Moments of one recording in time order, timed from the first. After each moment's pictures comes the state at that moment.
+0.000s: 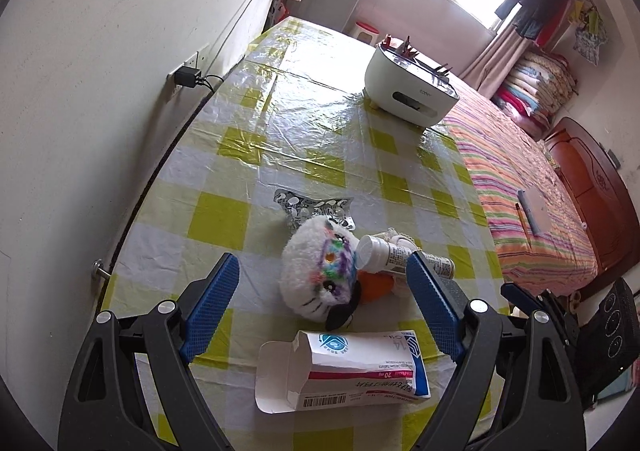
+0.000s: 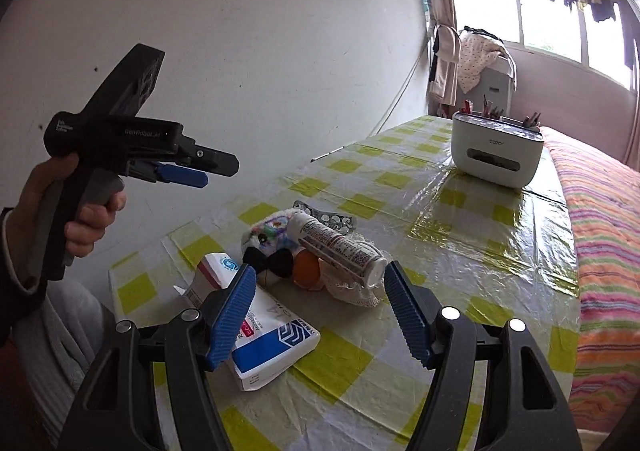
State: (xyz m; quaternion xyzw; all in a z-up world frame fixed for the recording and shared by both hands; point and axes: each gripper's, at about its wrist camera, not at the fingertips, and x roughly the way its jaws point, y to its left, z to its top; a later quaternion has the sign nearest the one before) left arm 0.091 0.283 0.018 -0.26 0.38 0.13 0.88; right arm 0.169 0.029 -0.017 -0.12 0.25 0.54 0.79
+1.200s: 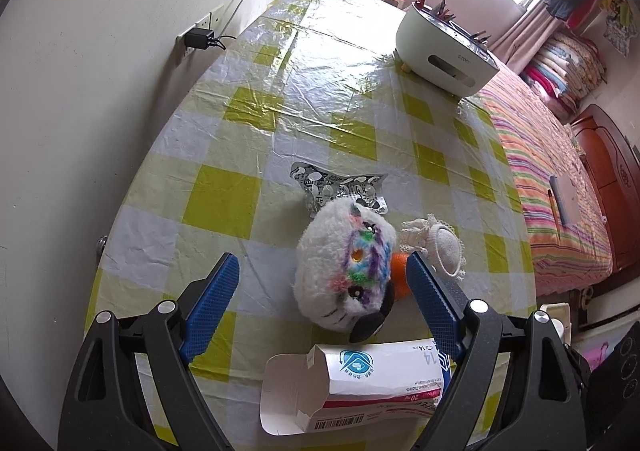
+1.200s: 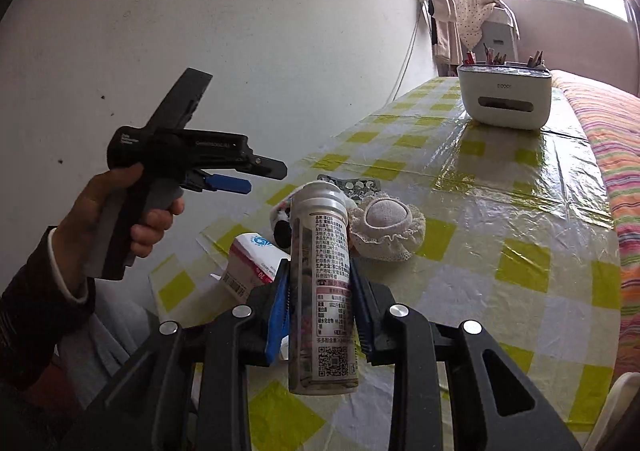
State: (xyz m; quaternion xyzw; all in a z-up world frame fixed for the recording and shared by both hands) left arm 0.132 0.290 -0.018 -0.26 0.46 0.15 0.84; right arm 0.165 -0.003 -0.029 -0.02 0.32 0.57 0.76
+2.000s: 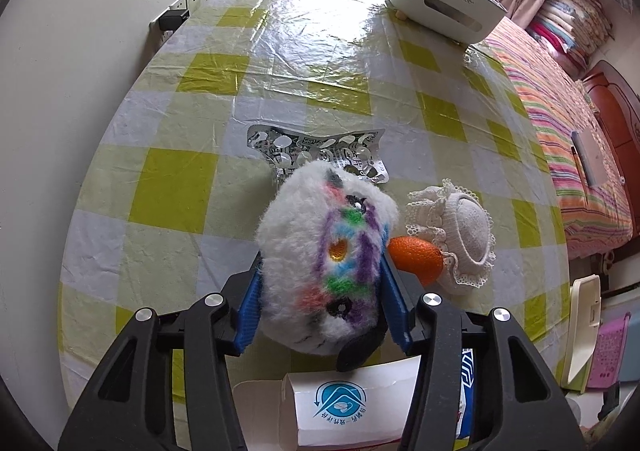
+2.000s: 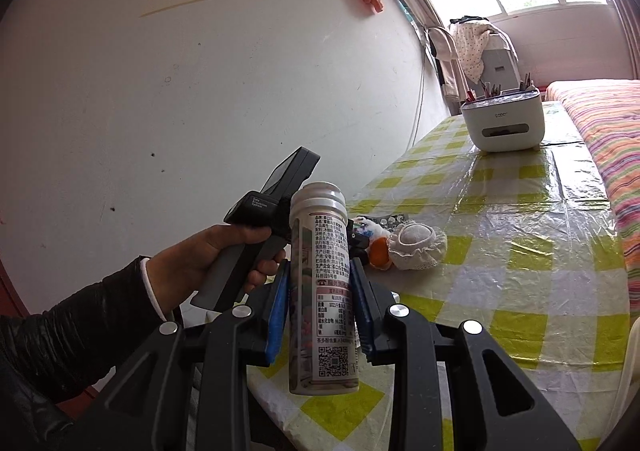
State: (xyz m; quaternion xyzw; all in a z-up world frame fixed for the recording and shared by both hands) left arm 0.170 0.270 -0.055 -0.22 0.51 0.14 0.82; right arm 0.130 -0.068 -0.011 0.10 0.26 0.59 0.76
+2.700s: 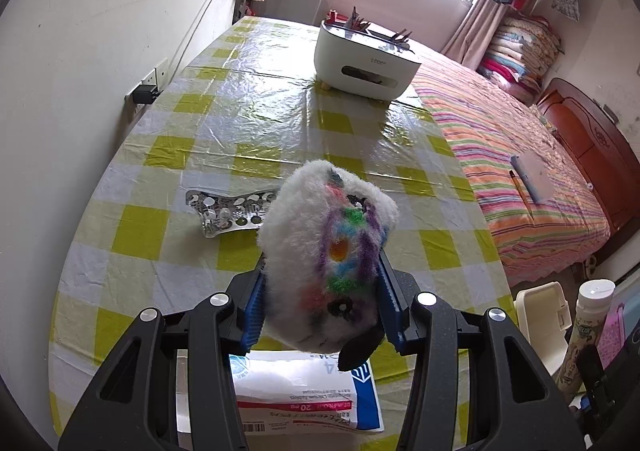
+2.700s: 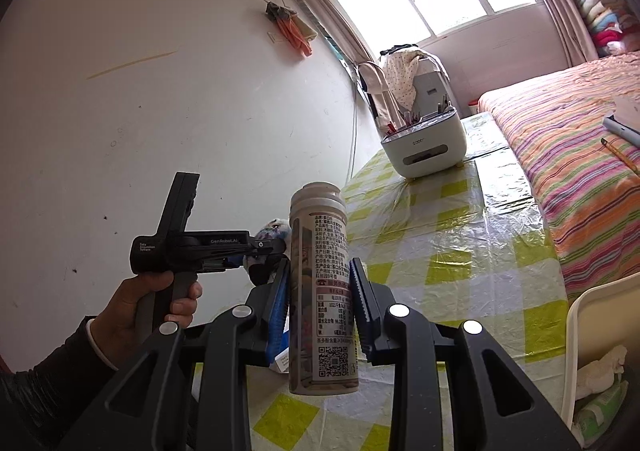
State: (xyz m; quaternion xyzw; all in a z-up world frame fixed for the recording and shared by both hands) left arm 0.152 0.199 0.011 -0.18 0.40 0.10 0.89; right arm 0.156 -0.123 -0.016 0.17 0.24 0.49 0.82
